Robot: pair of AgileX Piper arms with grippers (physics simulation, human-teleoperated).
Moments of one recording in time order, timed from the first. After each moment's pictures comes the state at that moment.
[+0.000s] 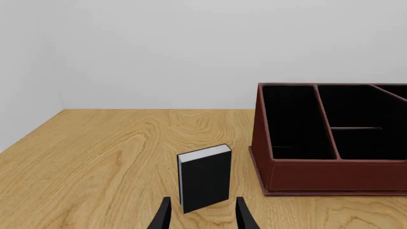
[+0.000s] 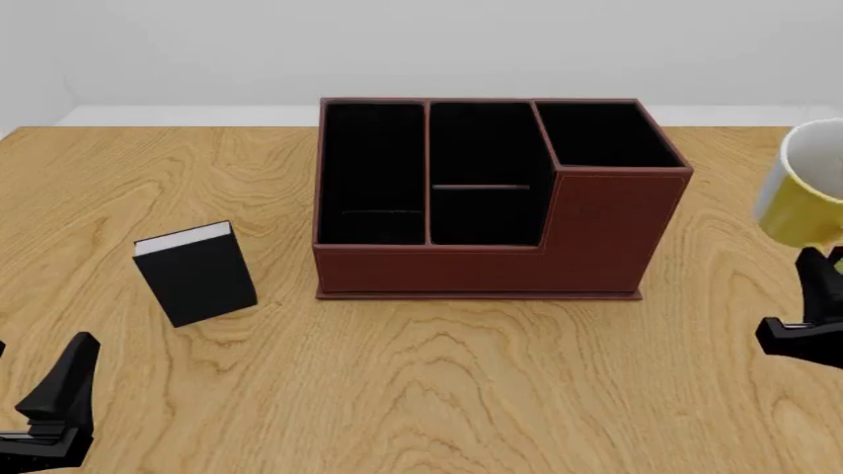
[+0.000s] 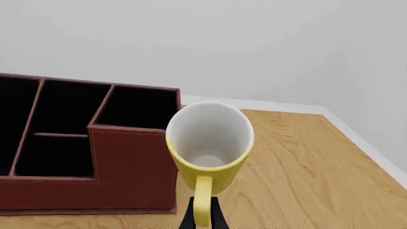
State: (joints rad) left arm 0.00 0.01 0.00 0.00 0.00; right arm -0.12 0.52 -0.21 -0.22 -0.15
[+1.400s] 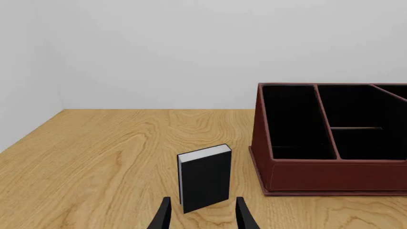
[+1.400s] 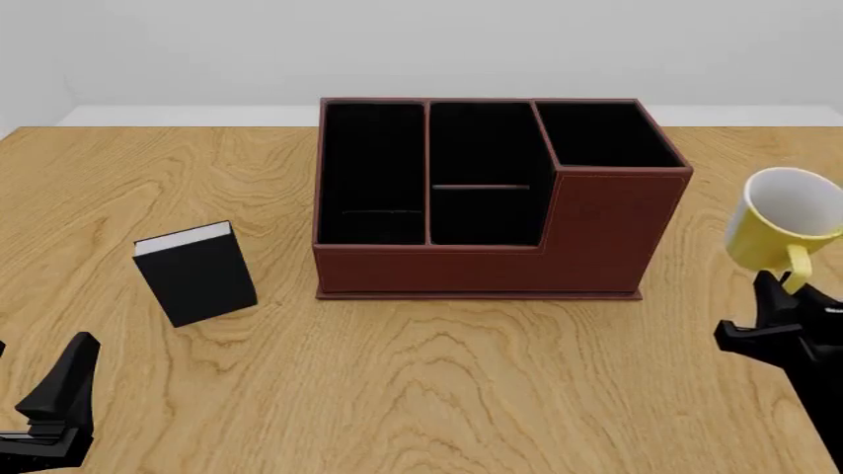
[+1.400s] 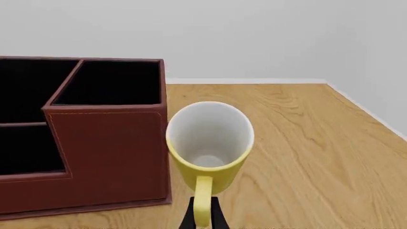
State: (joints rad) left arm 0.00 0.01 0.00 0.00 0.00; right arm -0.18 1.04 -0.07 -0.81 -0.08
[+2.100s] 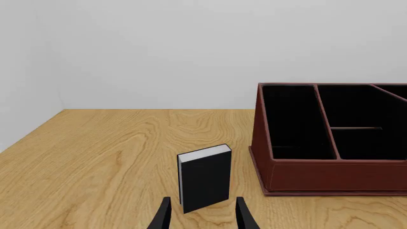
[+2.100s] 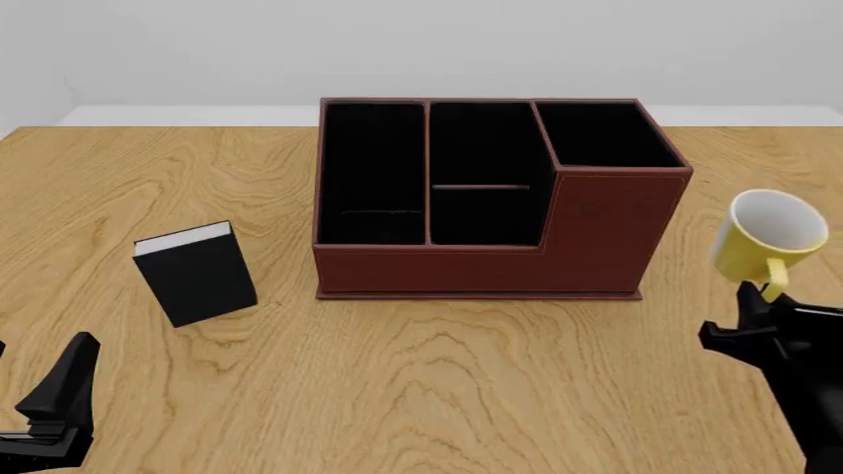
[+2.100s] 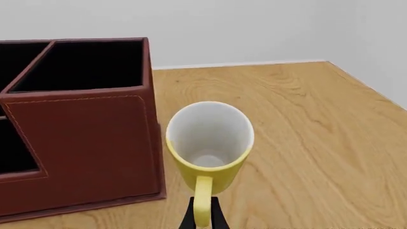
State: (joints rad) left arm 0.00 0.01 0.00 0.00 0.00; right arm -0.21 1.40 -0.07 -1.12 -0.04
